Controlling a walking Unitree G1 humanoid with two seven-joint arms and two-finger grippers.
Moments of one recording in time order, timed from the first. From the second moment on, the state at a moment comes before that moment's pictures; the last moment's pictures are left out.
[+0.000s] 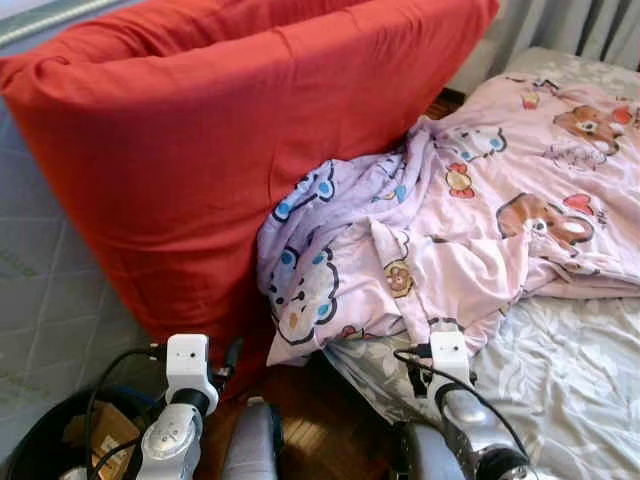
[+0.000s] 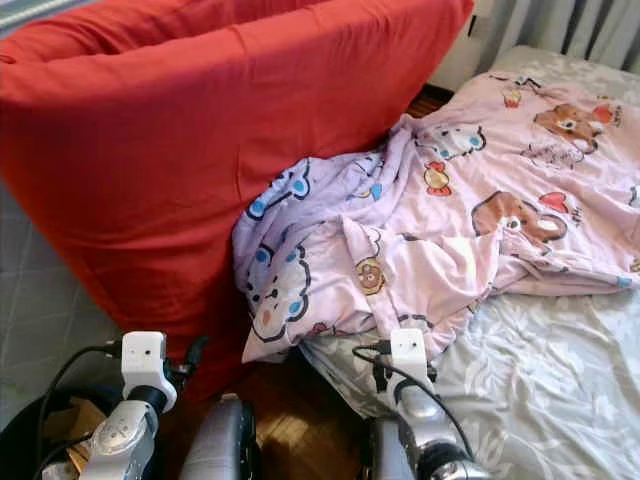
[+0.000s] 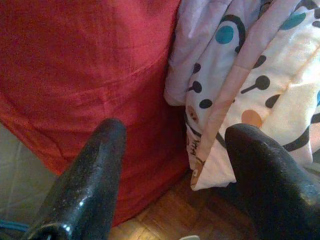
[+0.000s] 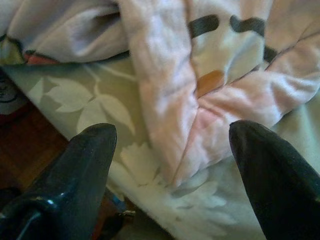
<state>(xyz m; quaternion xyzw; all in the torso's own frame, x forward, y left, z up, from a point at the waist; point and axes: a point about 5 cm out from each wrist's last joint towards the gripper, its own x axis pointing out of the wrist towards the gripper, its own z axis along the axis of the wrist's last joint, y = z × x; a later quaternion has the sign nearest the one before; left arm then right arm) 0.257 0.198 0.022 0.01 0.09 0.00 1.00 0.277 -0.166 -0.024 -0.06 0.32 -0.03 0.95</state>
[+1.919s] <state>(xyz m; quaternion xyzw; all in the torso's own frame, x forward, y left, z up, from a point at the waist) 0.269 0.188 0.120 0.00 -0.02 -0.02 1.00 0.317 -0.194 0.019 -0.13 0.25 -0.09 0.95</state>
